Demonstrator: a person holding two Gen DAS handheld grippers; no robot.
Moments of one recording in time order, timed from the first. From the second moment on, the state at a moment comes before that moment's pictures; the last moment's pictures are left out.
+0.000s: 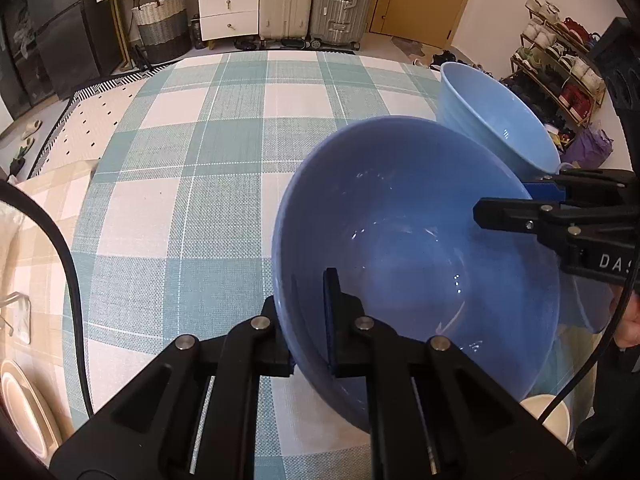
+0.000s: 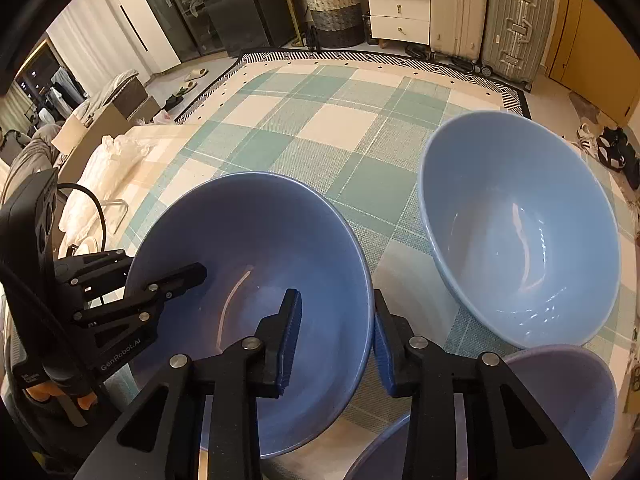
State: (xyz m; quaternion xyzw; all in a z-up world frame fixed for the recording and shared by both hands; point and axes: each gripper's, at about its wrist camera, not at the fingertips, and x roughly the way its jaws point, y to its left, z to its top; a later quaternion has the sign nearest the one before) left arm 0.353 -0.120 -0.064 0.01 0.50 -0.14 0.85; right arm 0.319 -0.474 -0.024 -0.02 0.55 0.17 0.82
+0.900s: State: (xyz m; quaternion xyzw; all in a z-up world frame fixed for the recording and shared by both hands) left arm 0.321 -0.124 0.004 0.01 0.45 -0.15 0.88; right arm 0.286 -0.485 0.038 0.01 0.49 0.18 0.85
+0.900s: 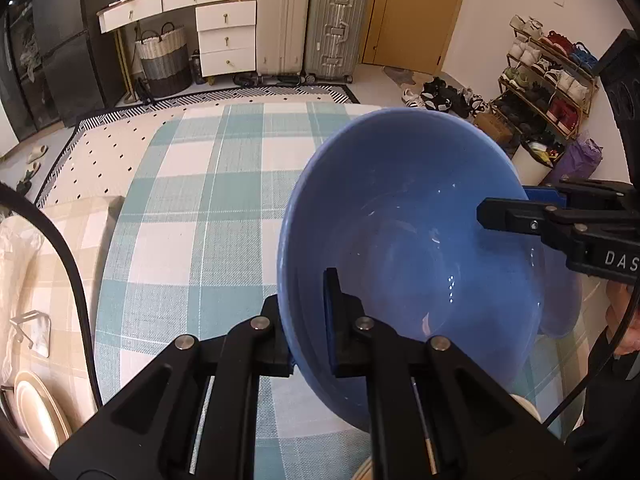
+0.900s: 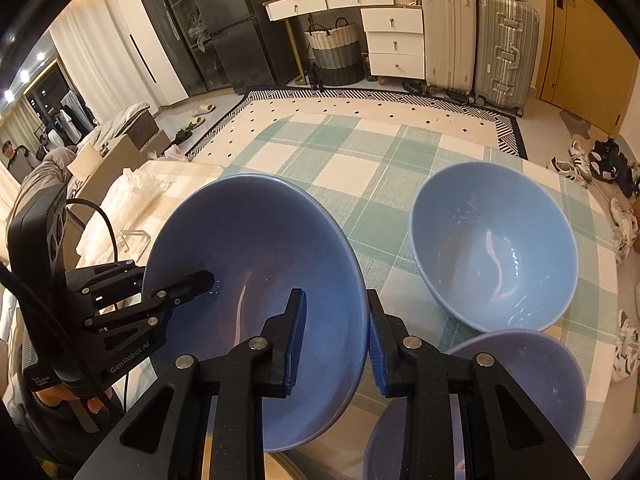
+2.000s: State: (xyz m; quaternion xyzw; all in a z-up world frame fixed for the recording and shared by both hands) left arm 0.261 -0.262 0.095 0.06 0.40 -0.24 0.88; right arm 0.197 -0.585 0.117 0.05 0.43 0.10 0.89
